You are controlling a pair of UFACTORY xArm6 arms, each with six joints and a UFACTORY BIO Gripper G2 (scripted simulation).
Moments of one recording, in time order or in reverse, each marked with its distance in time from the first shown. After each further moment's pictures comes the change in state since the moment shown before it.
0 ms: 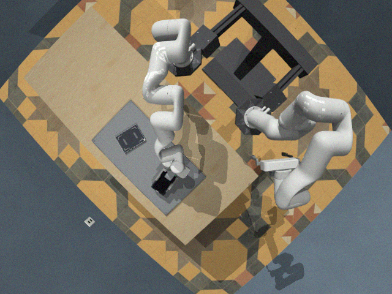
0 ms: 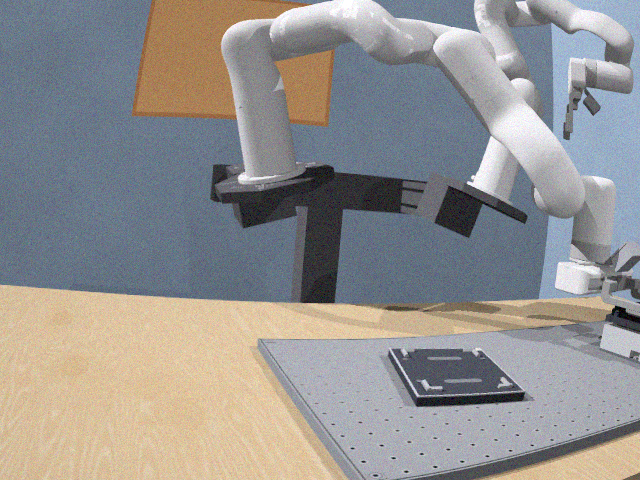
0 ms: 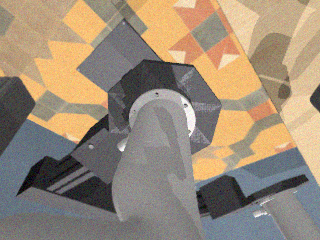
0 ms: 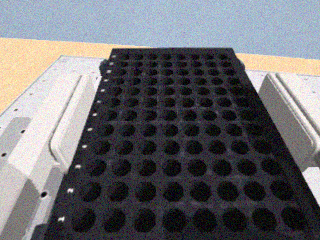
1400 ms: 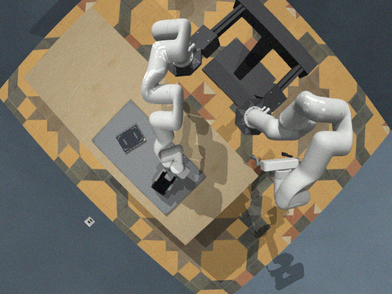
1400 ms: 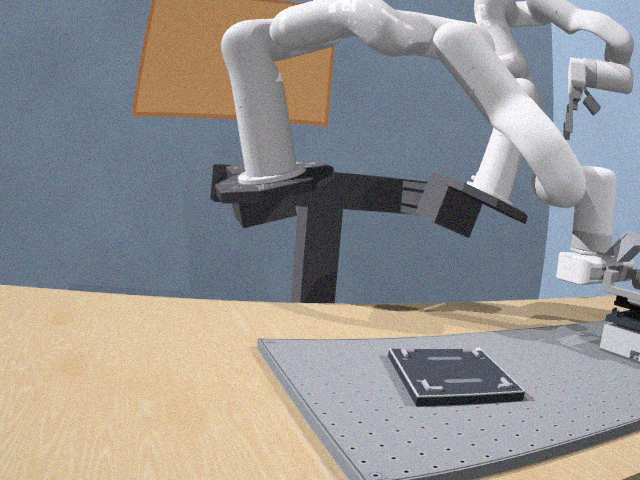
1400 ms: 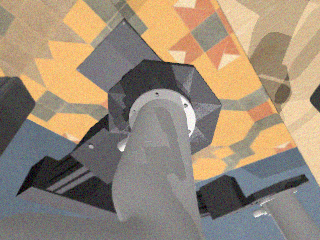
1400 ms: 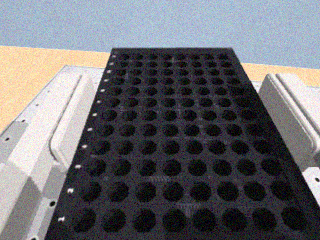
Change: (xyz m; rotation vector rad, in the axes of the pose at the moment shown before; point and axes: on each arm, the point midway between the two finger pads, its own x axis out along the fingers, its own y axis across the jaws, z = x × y) left arm 0.000 0.000 0.000 0.000 0.000 0.000; right arm 0.000 0.000 0.015 0.000 0.000 0.000
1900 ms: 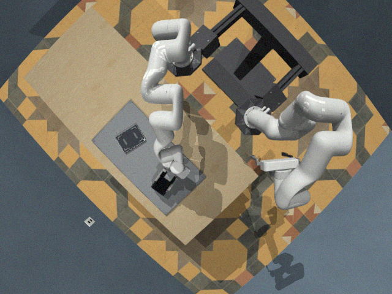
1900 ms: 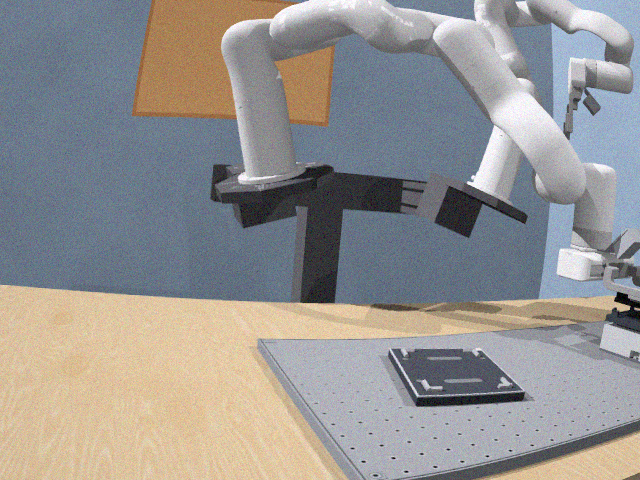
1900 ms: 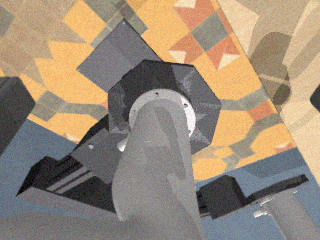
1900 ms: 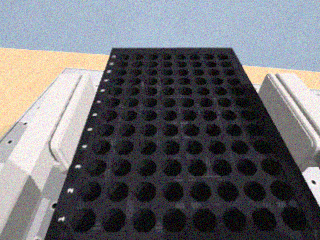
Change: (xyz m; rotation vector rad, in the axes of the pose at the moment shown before) left arm 0.000 0.000 0.000 0.000 0.000 0.000; right arm 0.000 0.000 0.005 0.000 0.001 0.000
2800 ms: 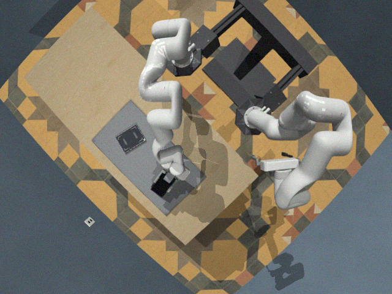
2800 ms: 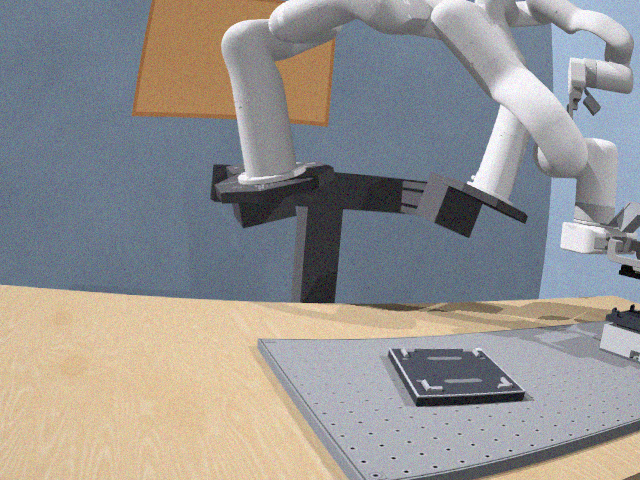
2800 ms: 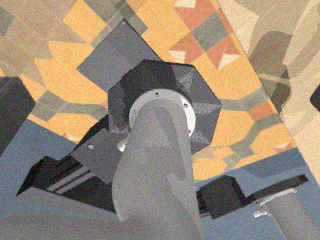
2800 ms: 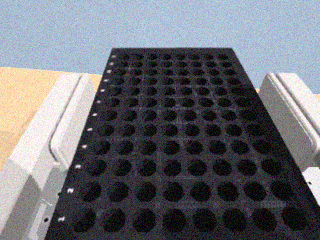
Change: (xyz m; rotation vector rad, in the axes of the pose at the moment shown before) left arm 0.000 0.000 0.000 0.000 0.000 0.000; right arm 0.001 0.000 0.040 0.001 -0.001 0.000
